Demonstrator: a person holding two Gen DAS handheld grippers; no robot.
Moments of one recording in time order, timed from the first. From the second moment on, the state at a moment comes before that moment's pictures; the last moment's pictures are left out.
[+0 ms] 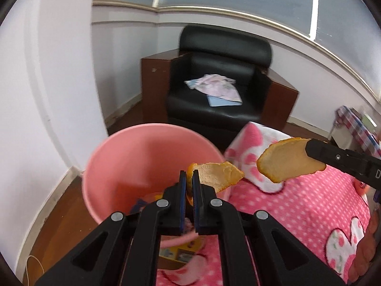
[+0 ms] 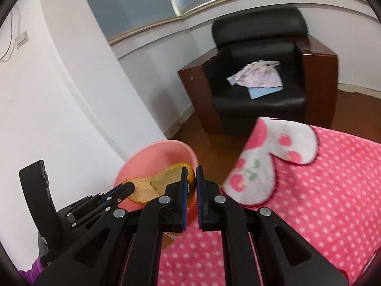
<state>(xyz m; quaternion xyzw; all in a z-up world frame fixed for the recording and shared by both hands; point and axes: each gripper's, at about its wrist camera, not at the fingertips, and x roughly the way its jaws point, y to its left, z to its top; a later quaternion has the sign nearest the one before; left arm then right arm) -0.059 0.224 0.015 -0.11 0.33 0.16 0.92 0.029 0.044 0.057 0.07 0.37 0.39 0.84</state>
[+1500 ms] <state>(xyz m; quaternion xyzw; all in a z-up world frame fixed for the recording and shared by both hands) -0.070 0.188 0.023 -0.08 0.33 0.13 0.93 0.000 0.039 0.049 0.04 0.37 0.42 0.83</state>
